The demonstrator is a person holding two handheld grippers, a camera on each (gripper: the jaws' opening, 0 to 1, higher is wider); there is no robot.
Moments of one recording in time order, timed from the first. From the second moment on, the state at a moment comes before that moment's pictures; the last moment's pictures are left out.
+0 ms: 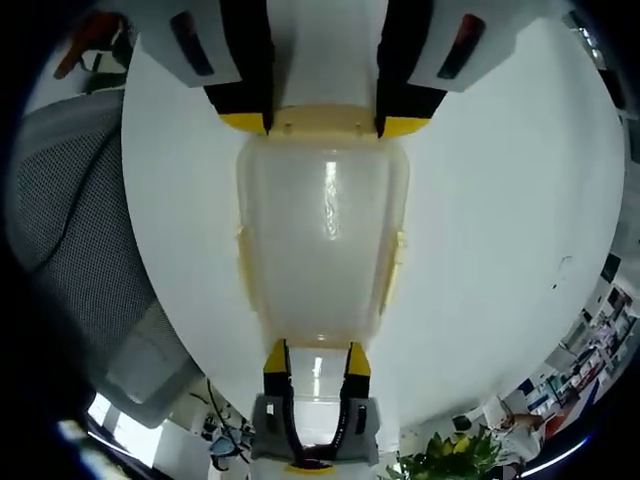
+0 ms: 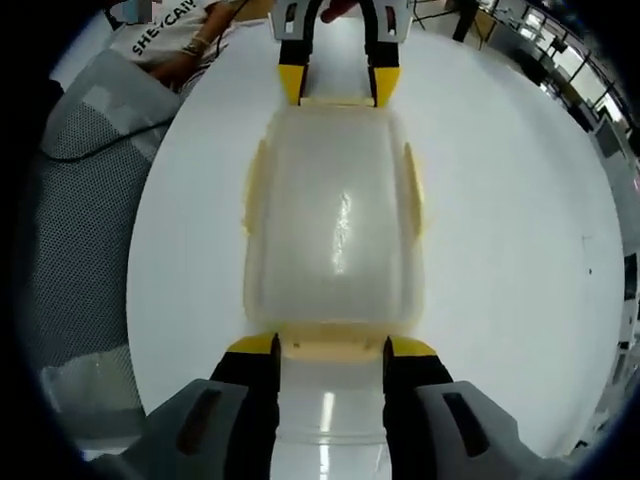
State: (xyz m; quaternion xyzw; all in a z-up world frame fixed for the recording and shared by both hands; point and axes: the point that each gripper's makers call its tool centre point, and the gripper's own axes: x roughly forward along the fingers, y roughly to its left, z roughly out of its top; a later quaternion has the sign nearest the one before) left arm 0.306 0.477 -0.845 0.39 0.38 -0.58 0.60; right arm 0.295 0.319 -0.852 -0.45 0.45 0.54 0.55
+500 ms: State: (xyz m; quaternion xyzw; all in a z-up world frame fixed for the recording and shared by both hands) left arm 0.296 0.487 -0.828 0.40 0.40 -0.56 0.61; right arm 0.287 0.327 -0.830 -0.41 0.42 0.58 0.56
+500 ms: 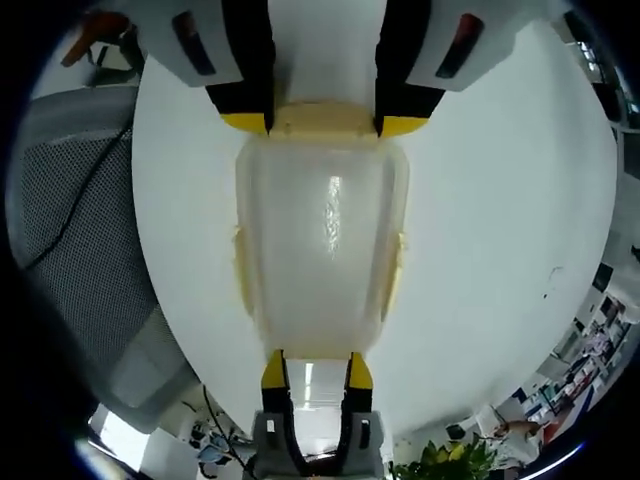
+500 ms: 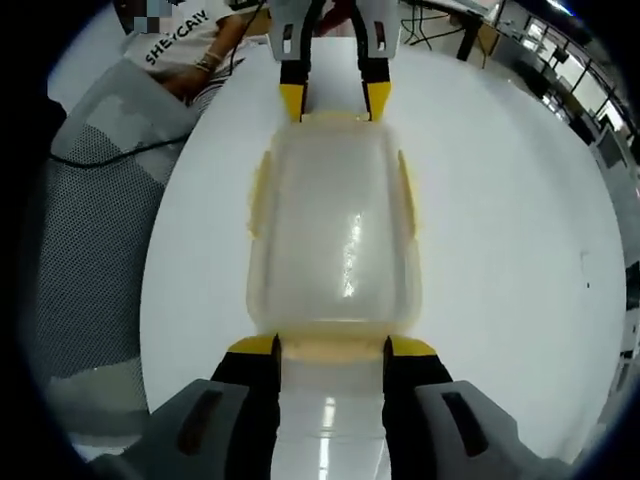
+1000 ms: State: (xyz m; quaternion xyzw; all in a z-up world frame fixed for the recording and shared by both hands) left arm 0.302 0.483 -0.789 0.41 0.39 -0.55 0.61; right arm 0.292 0.323 -0.802 -0.39 0.41 0.59 0.58
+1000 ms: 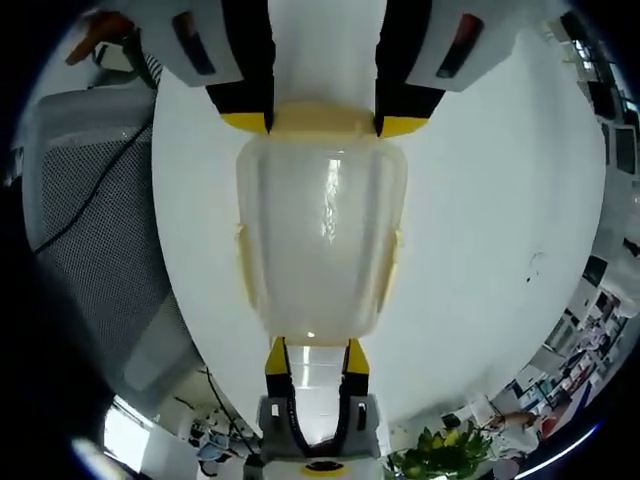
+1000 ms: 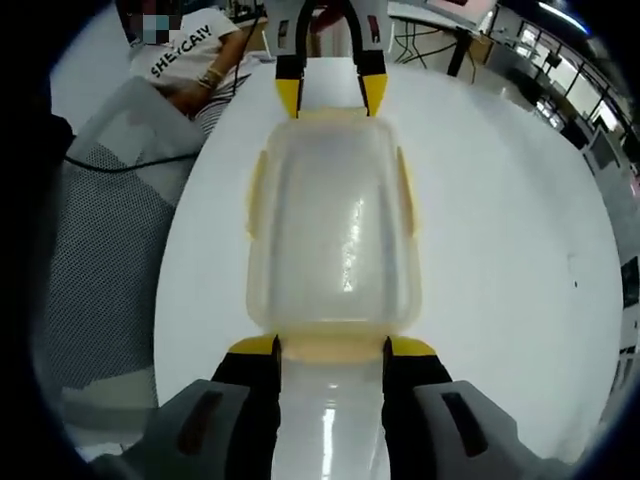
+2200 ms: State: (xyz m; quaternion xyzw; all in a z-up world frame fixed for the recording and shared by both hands) left arm 0.309 0.437 -0.773 0.39 0.37 -0.58 0.62; right arm 0.296 0.275 -0.780 -0.40 0.41 0.58 0.58
